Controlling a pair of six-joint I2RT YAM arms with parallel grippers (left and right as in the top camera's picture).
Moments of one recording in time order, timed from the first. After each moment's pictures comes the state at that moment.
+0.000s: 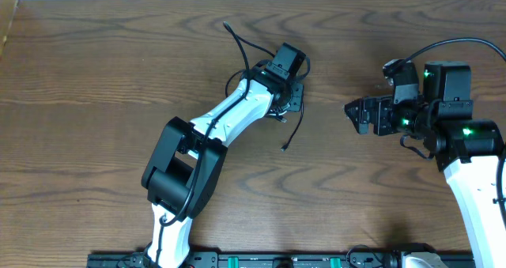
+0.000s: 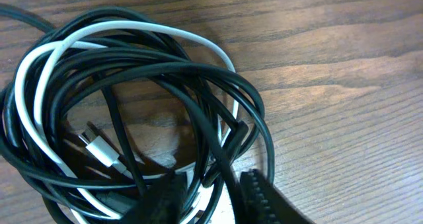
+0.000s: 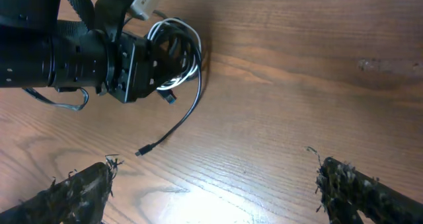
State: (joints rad) left arm -0.58 2.07 1.51 -0.56 0.07 -0.38; right arm 0.06 1.22 1.10 -0.80 -0.39 0.05
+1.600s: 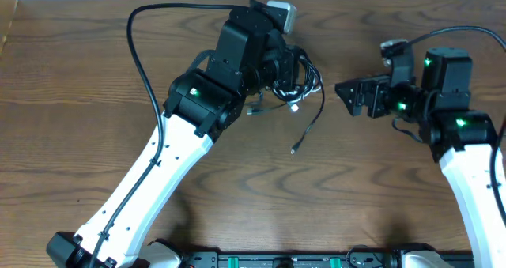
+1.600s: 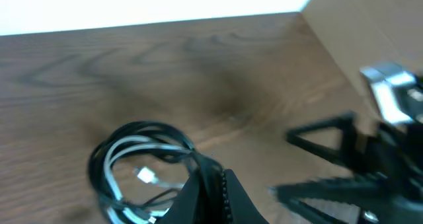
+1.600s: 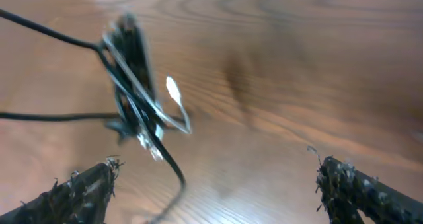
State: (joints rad) left arm -0.57 1.52 1.59 -0.63 0.19 -0.35; right arm 0.06 1.28 1.10 -0.56 -0.57 0.11
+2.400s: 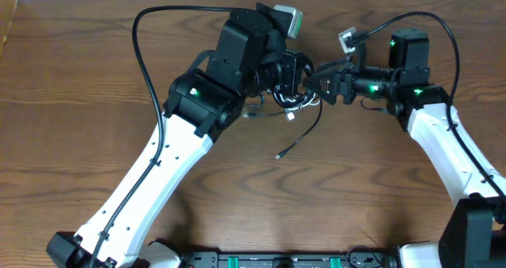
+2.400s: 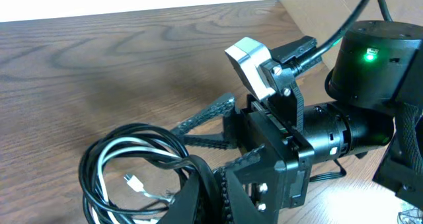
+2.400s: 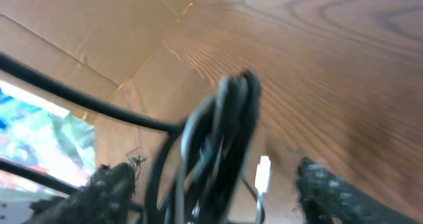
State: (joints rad) left arm -0.57 1.52 1.59 -0.64 0.28 -0.35; right arm 0.13 1.58 1.10 -0.16 -1.03 0.14
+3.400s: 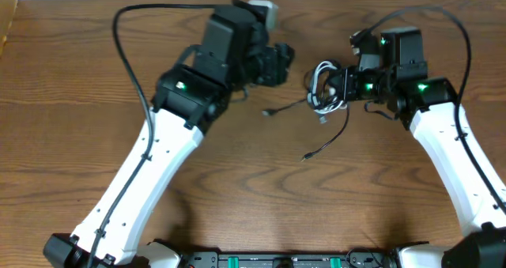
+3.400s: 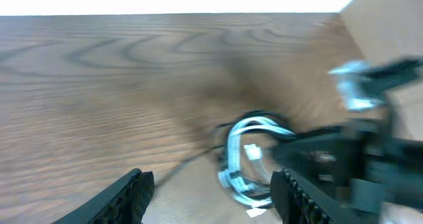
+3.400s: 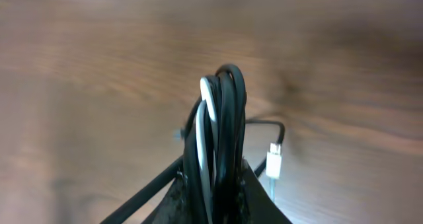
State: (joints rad) left arm -0.47 1.52 1.59 -0.71 0.17 -0.35; right arm 0.21 1.51 1.28 -0.65 -0.35 0.24
